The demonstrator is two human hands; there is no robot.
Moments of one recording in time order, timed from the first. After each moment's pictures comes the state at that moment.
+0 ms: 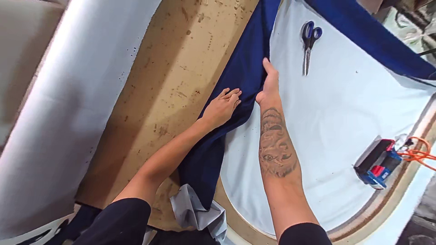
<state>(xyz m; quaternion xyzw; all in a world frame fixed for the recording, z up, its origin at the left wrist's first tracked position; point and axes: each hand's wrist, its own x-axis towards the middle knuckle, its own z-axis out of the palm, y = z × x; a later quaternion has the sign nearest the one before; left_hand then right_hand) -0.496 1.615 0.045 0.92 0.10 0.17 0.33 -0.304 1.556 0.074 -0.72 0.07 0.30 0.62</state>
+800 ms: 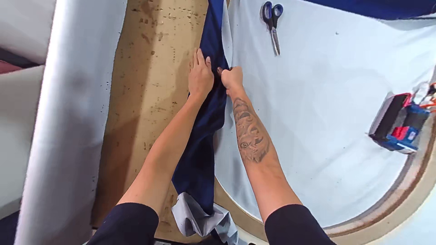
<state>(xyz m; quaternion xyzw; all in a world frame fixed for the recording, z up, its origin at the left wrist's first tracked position) -0.373 1.657 0.052 0.90 0.33 0.12 0.26 -0.294 1.562 0.058 -0.88 -0.02 0.26 0.39</state>
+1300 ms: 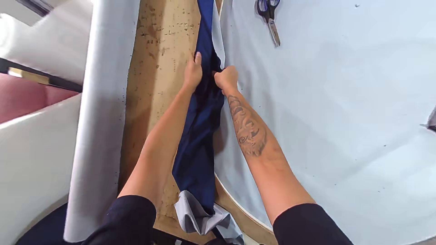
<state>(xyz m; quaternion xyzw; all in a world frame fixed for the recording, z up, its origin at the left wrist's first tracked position) -0.352 1.693 0.052 0.85 0.31 0.11 0.41 -0.288 1.553 0.057 -0.88 -0.06 0.28 0.38</state>
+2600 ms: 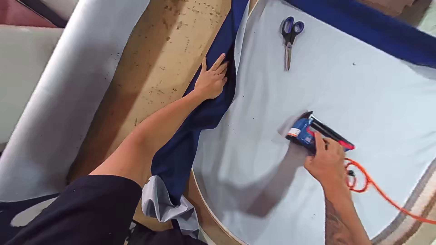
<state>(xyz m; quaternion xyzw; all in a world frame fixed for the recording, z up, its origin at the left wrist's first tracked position) -0.377 1.629 0.038 0.98 0.16 0.00 0.08 -0.221 1.126 0.076 -0.91 -0.40 0.06 0.02</state>
